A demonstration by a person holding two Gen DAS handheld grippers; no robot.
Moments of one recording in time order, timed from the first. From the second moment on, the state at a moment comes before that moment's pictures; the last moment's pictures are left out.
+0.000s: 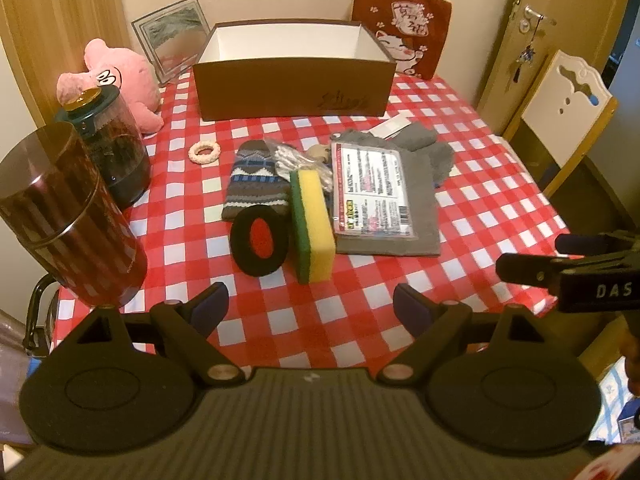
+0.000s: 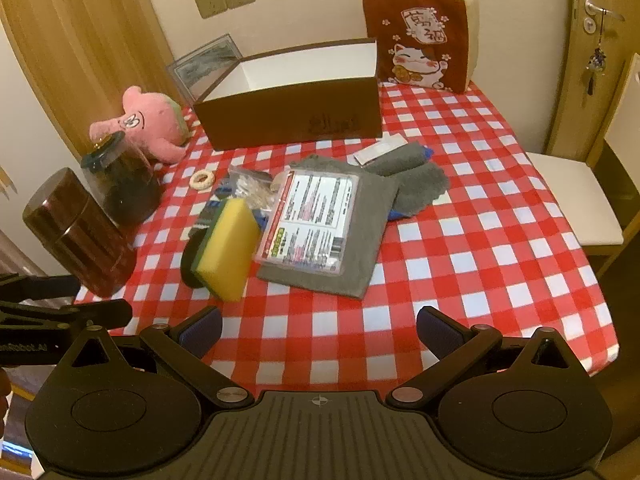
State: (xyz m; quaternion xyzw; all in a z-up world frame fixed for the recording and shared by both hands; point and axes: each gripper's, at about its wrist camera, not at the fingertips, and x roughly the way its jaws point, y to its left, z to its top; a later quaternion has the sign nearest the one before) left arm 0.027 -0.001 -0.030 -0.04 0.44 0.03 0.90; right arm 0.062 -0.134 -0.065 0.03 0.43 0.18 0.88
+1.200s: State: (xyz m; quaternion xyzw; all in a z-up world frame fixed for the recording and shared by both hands) left arm 0.175 0.001 -0.106 -0.02 0.51 0.04 0.86; right arm 0.179 -0.134 -0.122 0.04 0.45 0.20 0.87
